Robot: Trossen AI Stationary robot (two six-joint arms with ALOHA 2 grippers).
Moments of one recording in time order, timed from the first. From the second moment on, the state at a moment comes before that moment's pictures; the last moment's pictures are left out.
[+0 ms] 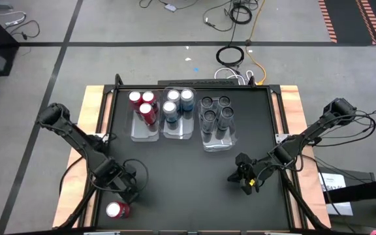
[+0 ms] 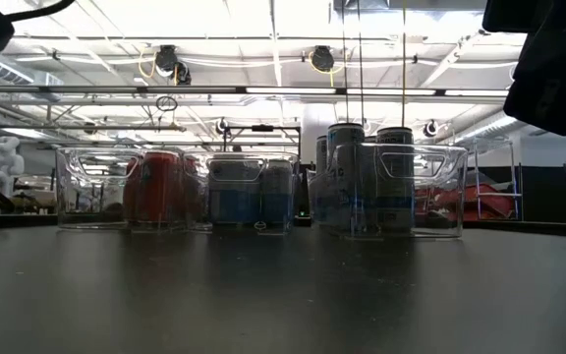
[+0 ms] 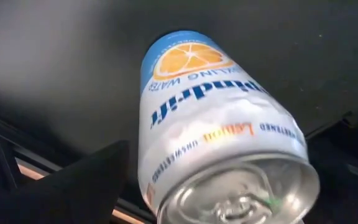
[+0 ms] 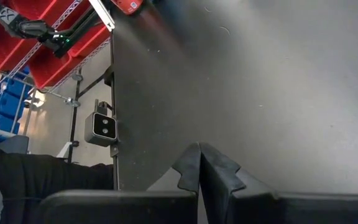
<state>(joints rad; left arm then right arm) -0.73 1.38 0.92 -0.90 0.27 -1.67 0.61 1.15 0.57 -0.03 0.24 1.01</state>
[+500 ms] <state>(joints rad) -0.73 1.44 0.93 -0.87 0.27 -1.67 0.61 1.15 0.57 -0.03 0.24 1.00</state>
